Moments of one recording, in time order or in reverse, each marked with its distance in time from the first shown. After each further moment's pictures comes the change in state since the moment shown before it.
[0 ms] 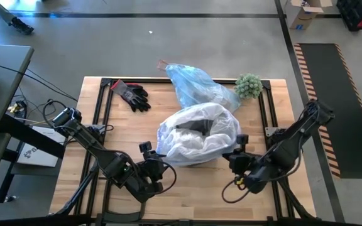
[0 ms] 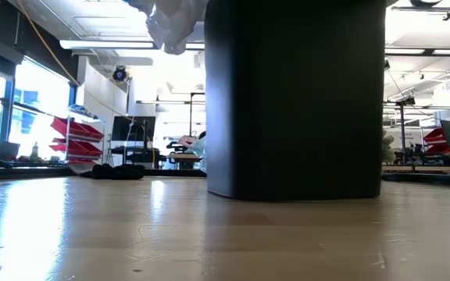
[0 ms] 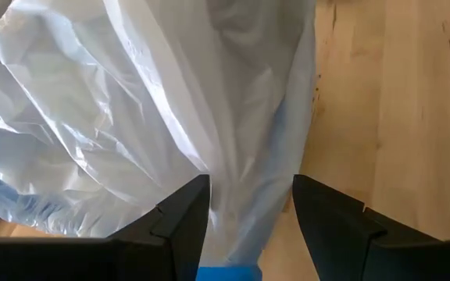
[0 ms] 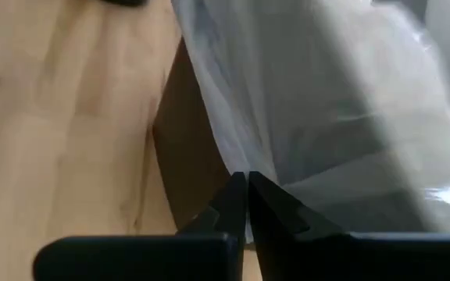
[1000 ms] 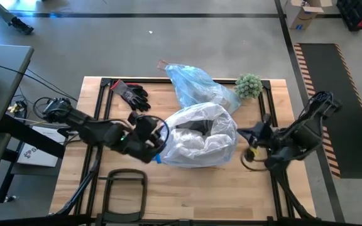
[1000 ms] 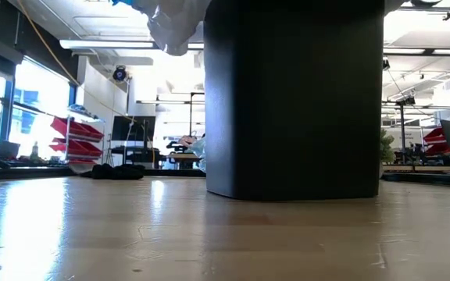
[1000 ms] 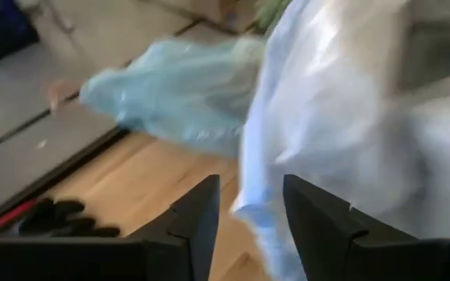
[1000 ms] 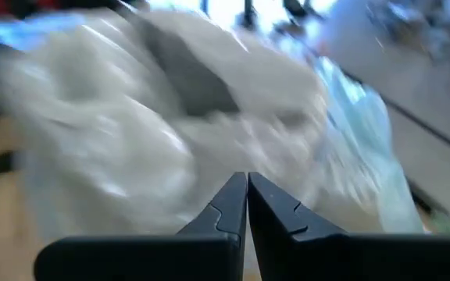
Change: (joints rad) left arm 0.237 -0.212 -0.122 -0.082 -0.128 -0.258; right arm 0.011 -0.244 -0.009 -0.215 0.249 0.591
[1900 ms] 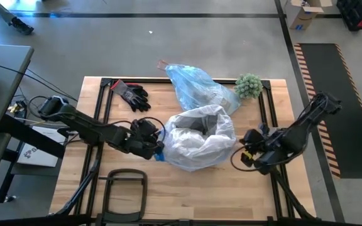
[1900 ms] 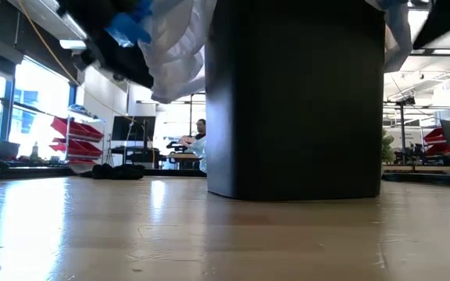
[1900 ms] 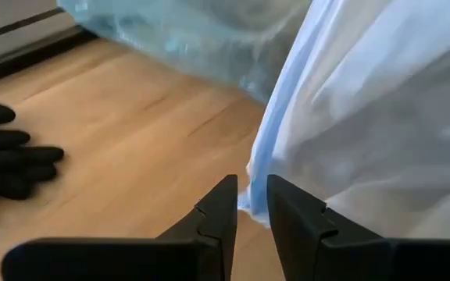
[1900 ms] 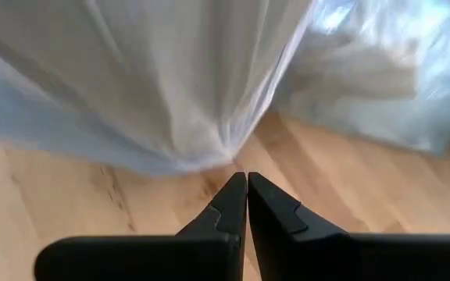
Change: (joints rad) left arm 0.071 -0.084 -0.461 0.405 0.166 -0.111; right arm -0.043 -0.026 -0.259 0.009 -0.333 0.144
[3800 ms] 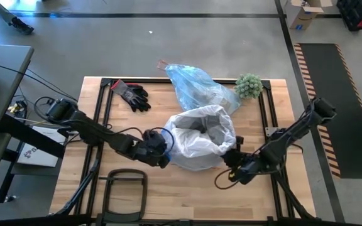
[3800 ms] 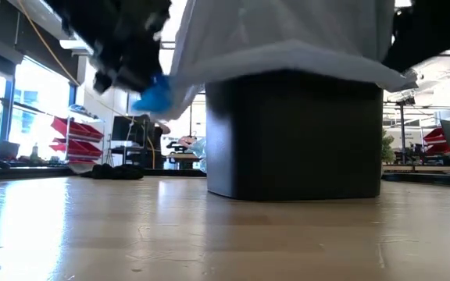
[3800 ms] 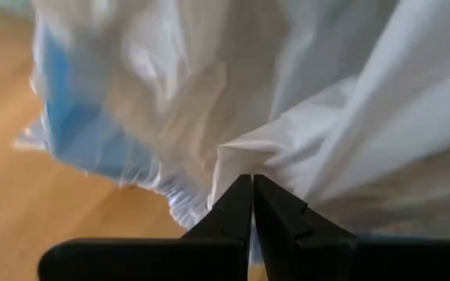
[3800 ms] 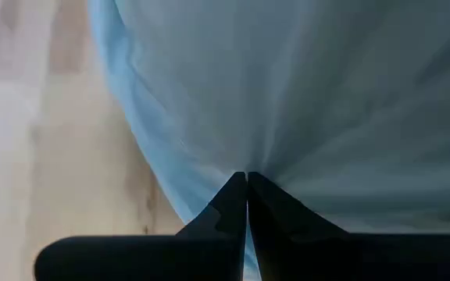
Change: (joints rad) left arm -0.036 0.133 -0.065 0.337 0.179 0.183; right arm -0.052 0.207 -0.152 0.587 -0.022 -0.636
